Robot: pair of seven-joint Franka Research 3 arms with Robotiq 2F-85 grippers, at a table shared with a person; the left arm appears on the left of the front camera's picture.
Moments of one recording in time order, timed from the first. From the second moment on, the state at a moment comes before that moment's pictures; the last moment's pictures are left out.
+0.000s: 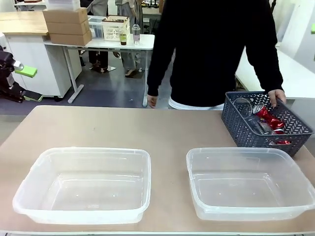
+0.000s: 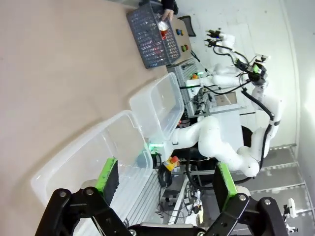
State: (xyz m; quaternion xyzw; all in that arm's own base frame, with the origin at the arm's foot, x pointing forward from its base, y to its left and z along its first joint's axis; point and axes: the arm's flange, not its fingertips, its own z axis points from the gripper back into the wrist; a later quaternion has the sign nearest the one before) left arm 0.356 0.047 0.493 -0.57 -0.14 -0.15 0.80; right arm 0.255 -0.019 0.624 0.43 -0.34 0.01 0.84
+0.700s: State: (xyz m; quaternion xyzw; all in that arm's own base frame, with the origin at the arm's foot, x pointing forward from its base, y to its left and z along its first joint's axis) left arm 0.267 0.024 0.499 -0.22 -0.04 -0.24 0.94; right arm 0.204 0.336 0.426 0.24 -0.07 0.25 0.94
